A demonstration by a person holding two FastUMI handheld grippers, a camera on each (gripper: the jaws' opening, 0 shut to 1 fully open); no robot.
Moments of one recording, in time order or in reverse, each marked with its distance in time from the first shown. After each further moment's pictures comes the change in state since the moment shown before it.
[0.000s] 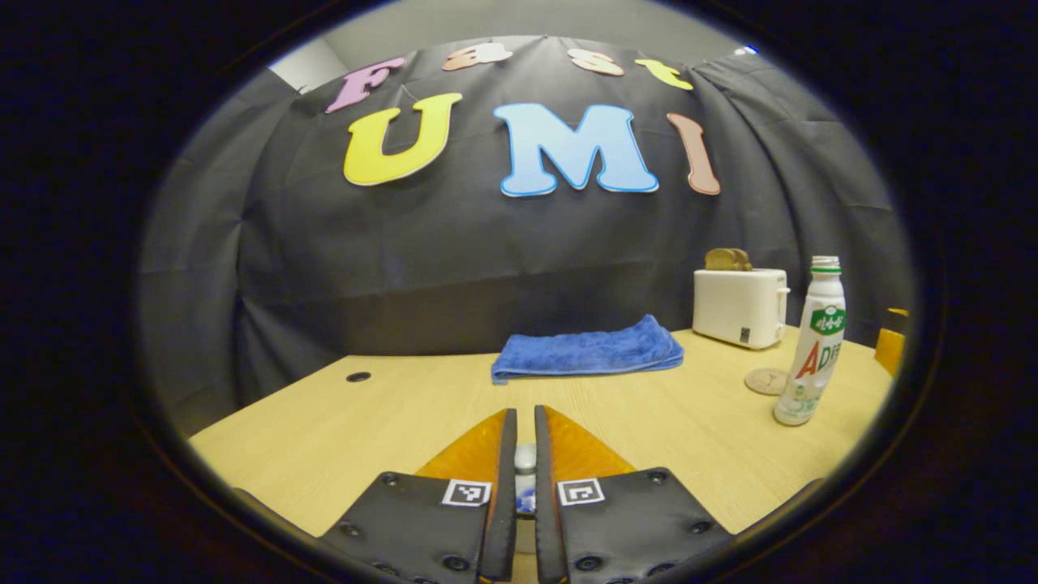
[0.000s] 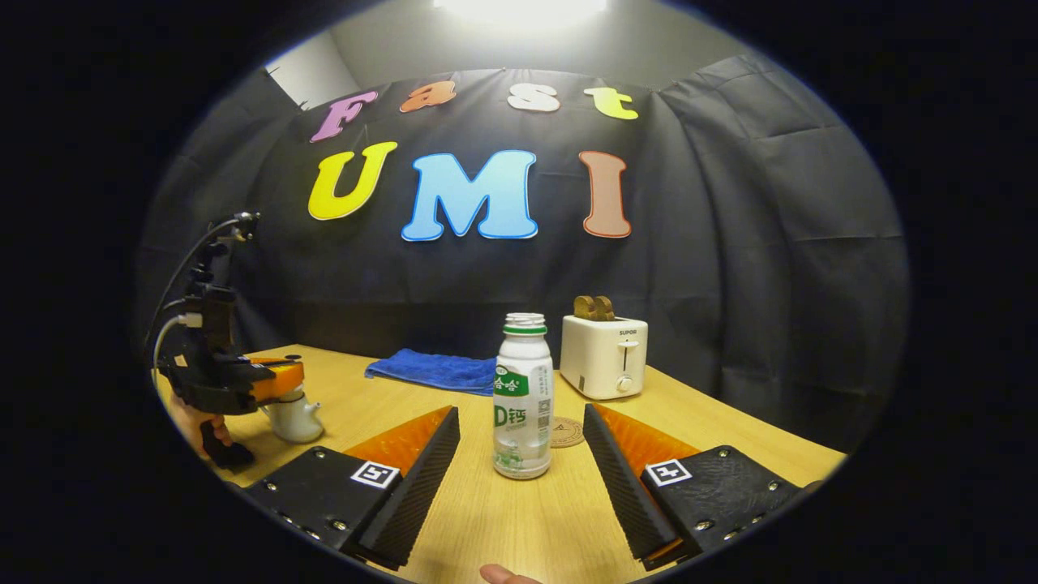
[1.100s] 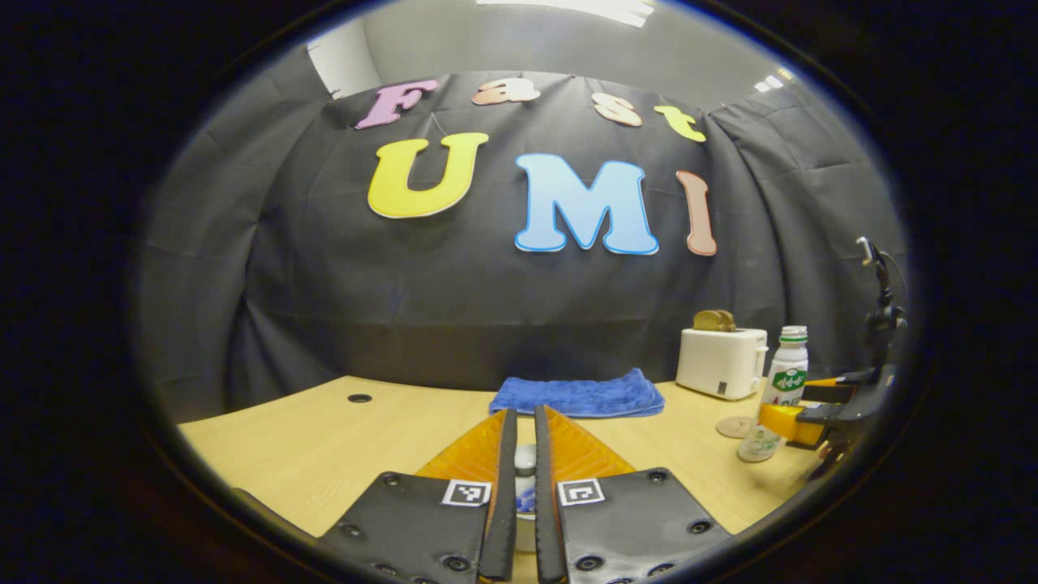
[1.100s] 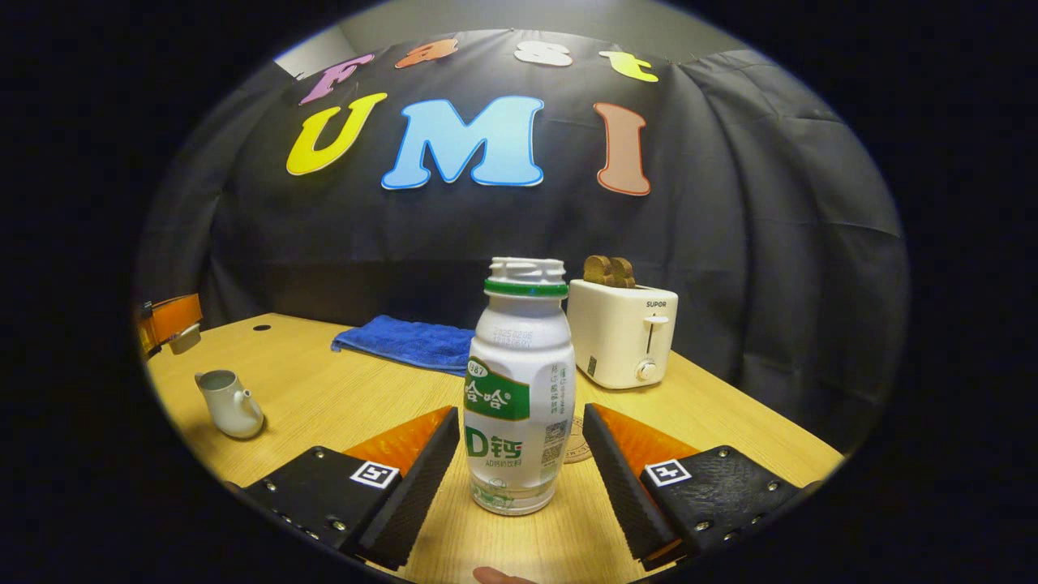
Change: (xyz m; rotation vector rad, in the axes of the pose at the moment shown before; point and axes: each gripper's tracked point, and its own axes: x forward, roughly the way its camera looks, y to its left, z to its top) left arm -0.046 0.024 0.044 -0.103 -0.162 -0.017; right arm 0.100 0.009 -0.045 -0.046 0.161 0.012
